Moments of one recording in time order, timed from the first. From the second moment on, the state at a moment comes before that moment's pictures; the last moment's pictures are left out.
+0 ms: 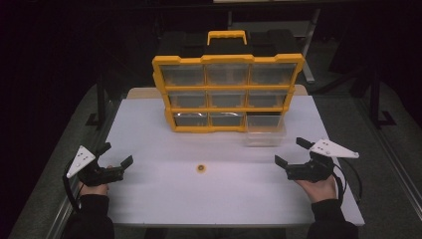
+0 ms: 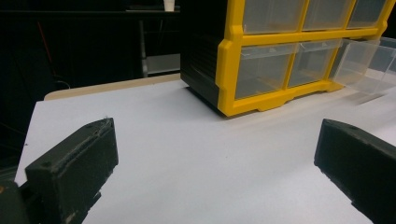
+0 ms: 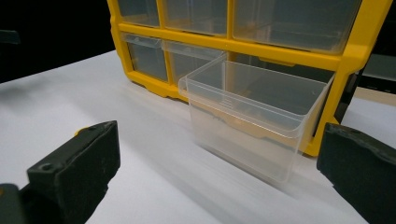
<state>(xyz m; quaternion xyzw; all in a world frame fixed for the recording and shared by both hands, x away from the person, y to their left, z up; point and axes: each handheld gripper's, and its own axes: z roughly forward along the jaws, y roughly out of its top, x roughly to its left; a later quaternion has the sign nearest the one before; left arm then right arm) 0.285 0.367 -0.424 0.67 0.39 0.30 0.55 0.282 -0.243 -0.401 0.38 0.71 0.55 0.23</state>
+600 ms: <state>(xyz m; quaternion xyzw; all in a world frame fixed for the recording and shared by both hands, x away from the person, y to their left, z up) 0.285 0.368 -0.424 0.67 0.39 0.31 0.55 0.282 -0.239 -0.401 0.38 0.72 0.54 0.22</state>
